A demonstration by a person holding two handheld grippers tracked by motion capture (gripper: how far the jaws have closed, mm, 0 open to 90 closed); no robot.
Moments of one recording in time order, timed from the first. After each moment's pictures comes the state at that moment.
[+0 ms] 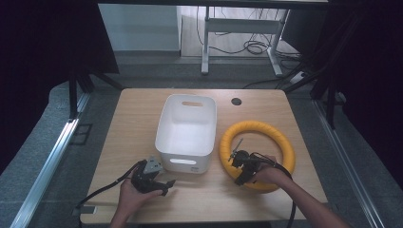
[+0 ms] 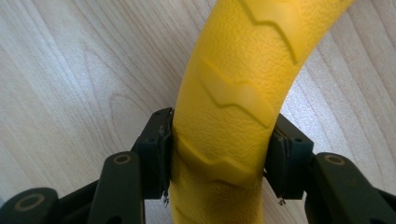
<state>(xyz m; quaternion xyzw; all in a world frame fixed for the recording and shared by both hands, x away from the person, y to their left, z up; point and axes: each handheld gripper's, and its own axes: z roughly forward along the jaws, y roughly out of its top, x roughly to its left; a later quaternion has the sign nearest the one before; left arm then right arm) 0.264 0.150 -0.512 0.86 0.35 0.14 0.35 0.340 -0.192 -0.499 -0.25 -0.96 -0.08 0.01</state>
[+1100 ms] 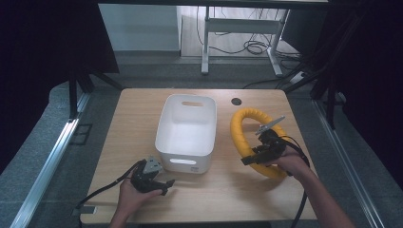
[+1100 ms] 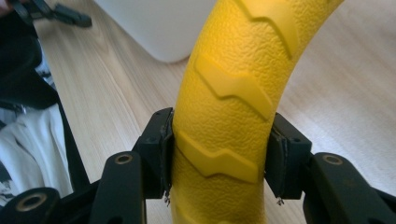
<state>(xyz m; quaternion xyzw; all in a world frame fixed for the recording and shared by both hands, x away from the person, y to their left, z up) 0.265 0.151 -0.513 0.86 0.35 0.14 0.35 0.360 -0.260 -0.430 -0.31 -0.89 -0.32 0.06</state>
